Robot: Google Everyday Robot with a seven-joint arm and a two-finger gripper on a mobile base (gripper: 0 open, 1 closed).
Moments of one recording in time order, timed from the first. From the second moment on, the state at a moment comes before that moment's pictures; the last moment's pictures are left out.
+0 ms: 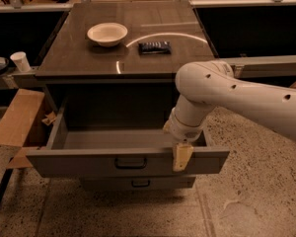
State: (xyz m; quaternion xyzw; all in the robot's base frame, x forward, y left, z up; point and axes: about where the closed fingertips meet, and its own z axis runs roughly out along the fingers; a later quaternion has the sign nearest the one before) arm 0.492 -0.085 0.677 -0.76 0.64 0.09 0.06
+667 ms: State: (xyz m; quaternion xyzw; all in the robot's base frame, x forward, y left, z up) arm 0.483 -0.088 0.692 -0.77 0.62 0.08 0.09
